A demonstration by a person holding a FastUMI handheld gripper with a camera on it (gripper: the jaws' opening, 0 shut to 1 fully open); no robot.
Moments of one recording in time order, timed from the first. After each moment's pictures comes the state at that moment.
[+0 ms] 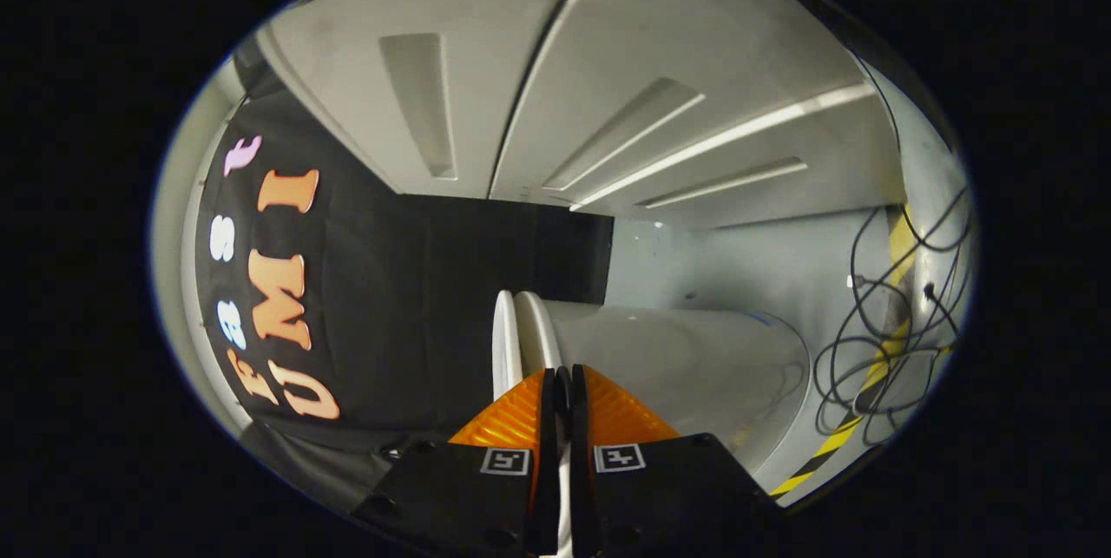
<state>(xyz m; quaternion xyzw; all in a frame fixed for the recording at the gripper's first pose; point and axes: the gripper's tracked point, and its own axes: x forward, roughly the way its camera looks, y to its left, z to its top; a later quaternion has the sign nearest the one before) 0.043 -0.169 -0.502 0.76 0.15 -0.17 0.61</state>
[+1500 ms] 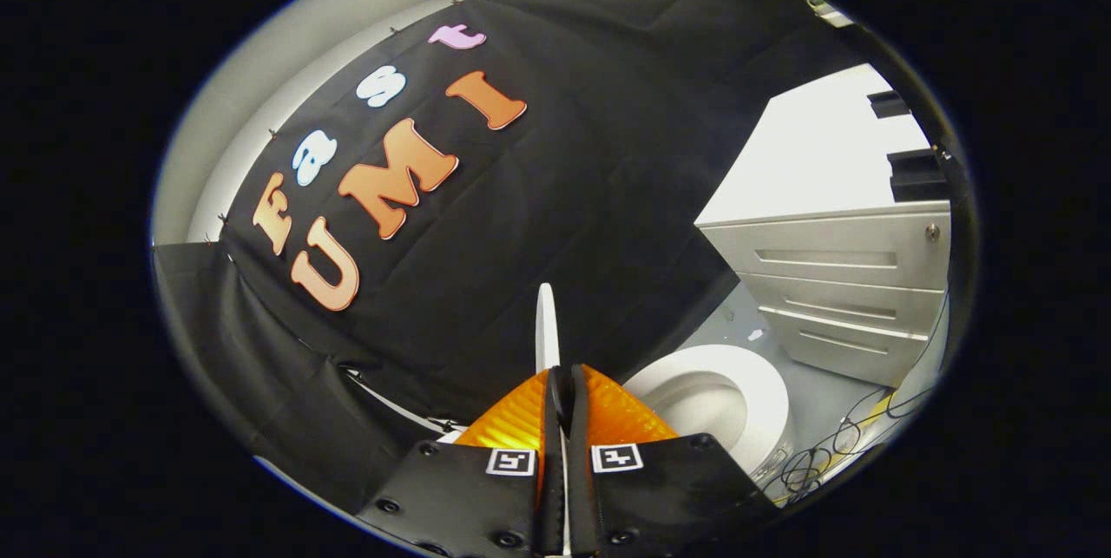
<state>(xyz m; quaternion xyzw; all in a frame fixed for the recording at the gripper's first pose) 0.146 -0.133 -0.201 0.47 0.07 -0.16 0.86</state>
